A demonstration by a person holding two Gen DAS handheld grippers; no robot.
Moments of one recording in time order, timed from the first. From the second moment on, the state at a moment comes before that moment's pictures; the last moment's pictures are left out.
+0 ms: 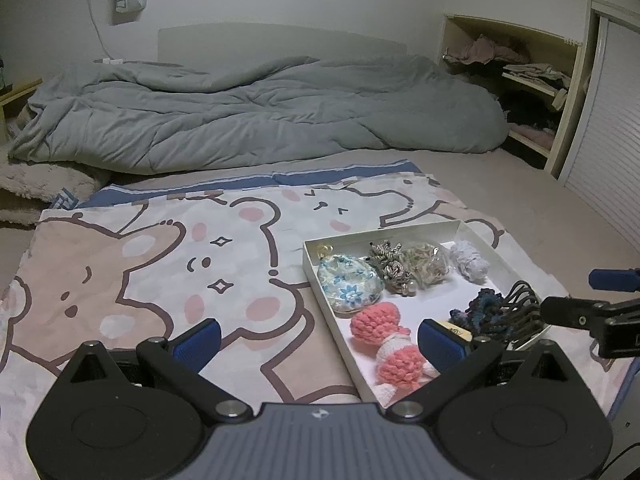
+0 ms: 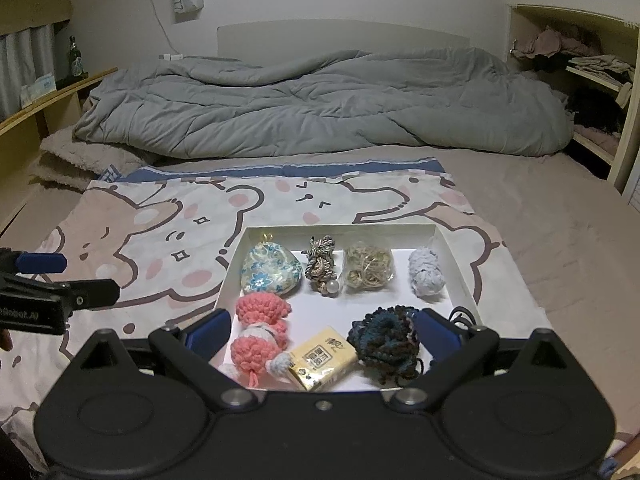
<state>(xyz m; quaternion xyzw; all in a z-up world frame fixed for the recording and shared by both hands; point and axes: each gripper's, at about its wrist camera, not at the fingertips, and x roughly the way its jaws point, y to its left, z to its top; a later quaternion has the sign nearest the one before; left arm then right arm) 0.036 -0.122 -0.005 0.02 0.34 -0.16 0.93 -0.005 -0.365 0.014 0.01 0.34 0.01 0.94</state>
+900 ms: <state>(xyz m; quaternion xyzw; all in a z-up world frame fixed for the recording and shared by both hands) 0.039 -0.122 -0.009 0.02 0.35 -0.16 0.92 -0.002 -0.363 0.012 0.00 0.34 0.01 0.94</state>
